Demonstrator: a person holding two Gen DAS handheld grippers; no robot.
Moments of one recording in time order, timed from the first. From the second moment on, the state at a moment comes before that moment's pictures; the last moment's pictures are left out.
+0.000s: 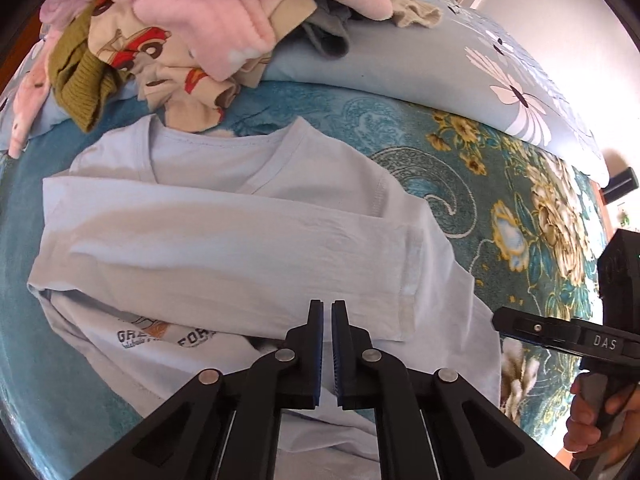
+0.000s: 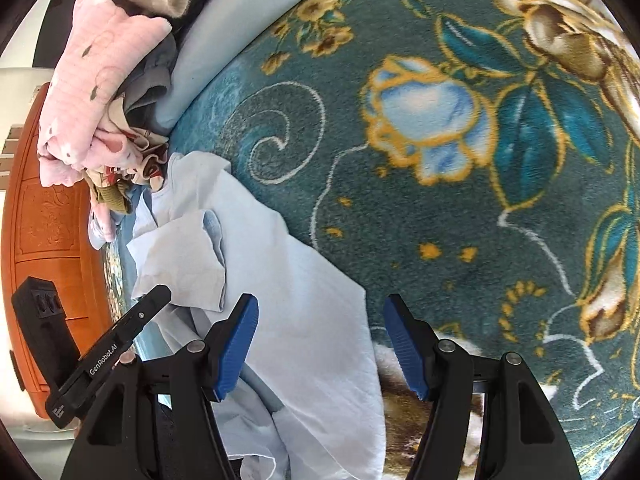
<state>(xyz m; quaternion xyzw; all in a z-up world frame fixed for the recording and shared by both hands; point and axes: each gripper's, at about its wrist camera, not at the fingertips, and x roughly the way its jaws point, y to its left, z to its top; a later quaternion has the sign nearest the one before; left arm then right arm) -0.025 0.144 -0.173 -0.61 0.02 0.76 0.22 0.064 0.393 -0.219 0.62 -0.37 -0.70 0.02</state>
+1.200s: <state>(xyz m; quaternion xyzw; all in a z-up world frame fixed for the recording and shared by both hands) -0.038 -0.072 -0.138 -0.53 -0.11 0.83 0.09 0.056 0.385 -0.220 0.63 -0.33 -0.70 0.01</state>
